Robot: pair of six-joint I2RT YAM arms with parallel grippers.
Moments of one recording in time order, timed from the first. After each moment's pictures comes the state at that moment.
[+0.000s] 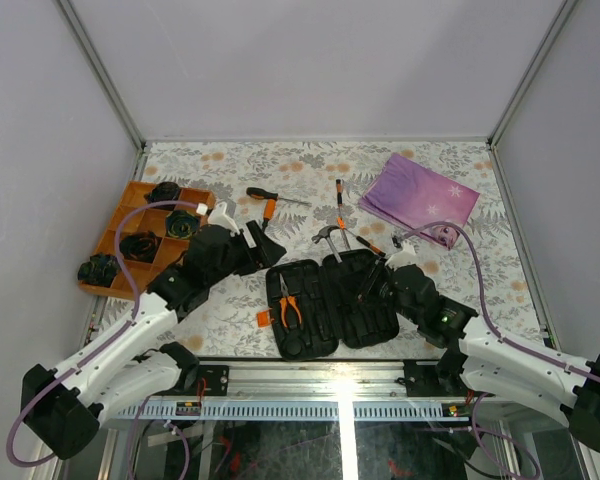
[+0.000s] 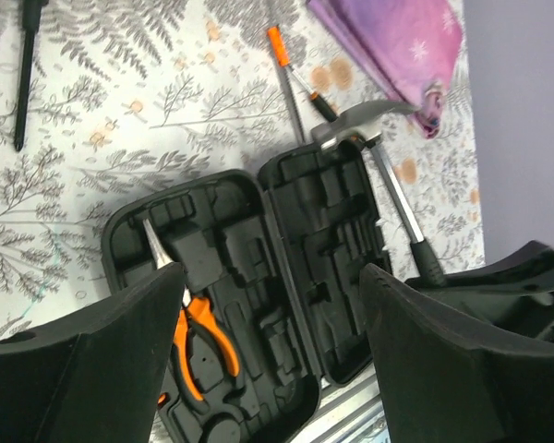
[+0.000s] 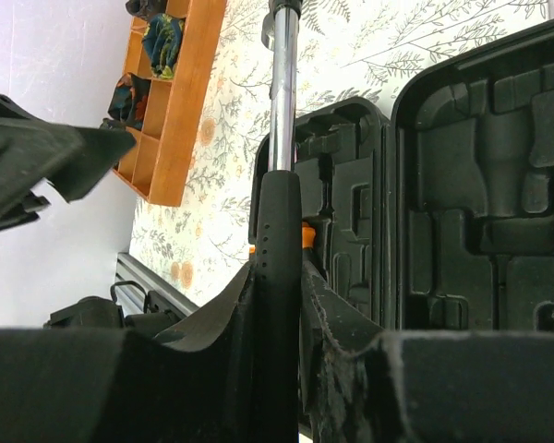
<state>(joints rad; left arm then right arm) -0.60 0.91 0.70 -0.25 0.01 -0.80 0.88 0.81 0.38 0.07 0.13 1.00</state>
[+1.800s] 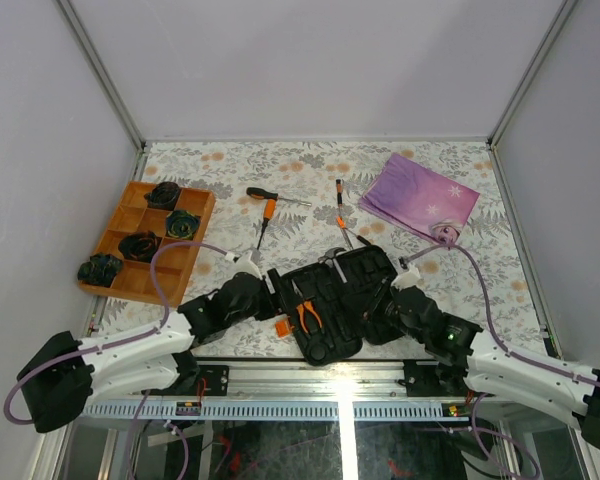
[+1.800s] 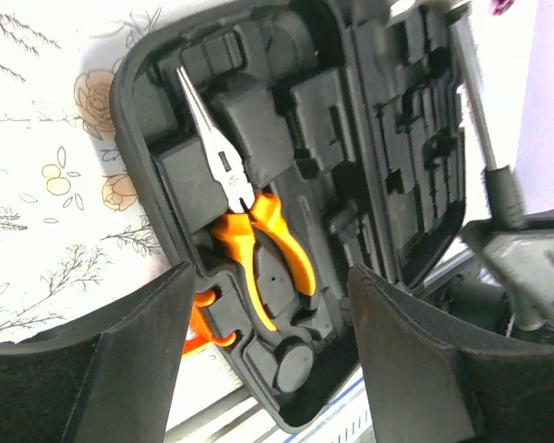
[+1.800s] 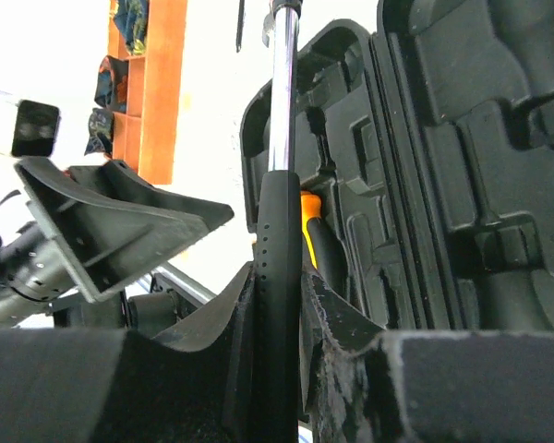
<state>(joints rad) -0.92 0.99 0.34 0.02 -0.08 -1.08 0.97 0.65 0.22 0.01 0.22 1.17</state>
